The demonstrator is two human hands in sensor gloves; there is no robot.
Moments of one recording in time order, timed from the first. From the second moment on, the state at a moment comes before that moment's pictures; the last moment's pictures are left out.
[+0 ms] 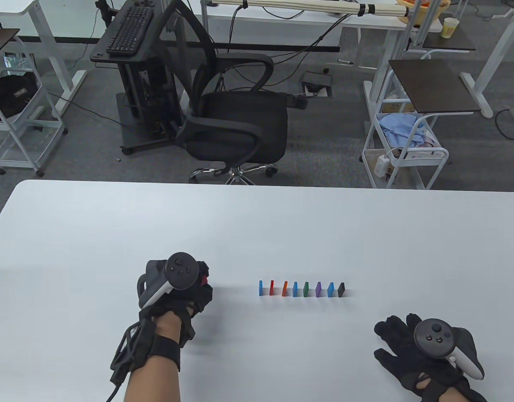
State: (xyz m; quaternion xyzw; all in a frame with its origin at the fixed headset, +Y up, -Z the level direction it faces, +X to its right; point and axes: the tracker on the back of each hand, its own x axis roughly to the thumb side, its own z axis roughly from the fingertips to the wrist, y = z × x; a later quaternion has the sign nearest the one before) left_hand -0.186 -0.704 -0.373 -0.04 -0.08 0.18 0.98; right_hand 0.327 -0.758 -0.263 0.07 0.20 0.94 0.27
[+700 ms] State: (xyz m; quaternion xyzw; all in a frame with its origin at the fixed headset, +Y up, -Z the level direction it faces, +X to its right) left_hand -0.133 -0.743 -0.404 -0.08 -0.10 0.22 0.97; right_hand 0.330 -0.758 -0.263 0.07 0.20 0.94 0.28
